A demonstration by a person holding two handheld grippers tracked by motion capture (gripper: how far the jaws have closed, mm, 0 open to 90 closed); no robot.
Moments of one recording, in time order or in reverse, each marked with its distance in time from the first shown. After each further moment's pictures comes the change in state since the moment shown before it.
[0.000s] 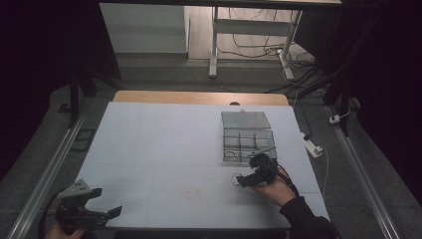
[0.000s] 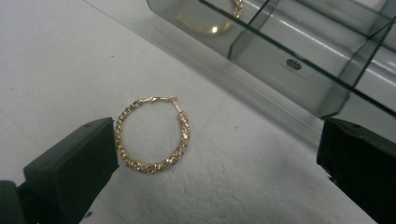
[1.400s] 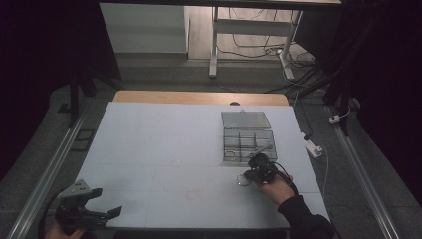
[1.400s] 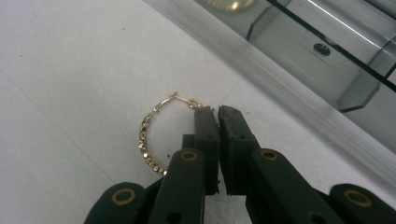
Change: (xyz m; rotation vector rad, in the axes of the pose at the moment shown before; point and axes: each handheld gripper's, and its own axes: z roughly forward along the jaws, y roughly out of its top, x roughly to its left) left arm 0.000 0.000 0.000 -0.001 -0.008 0.001; right arm -0.003 0.003 -0.001 0.086 0.061 -0.064
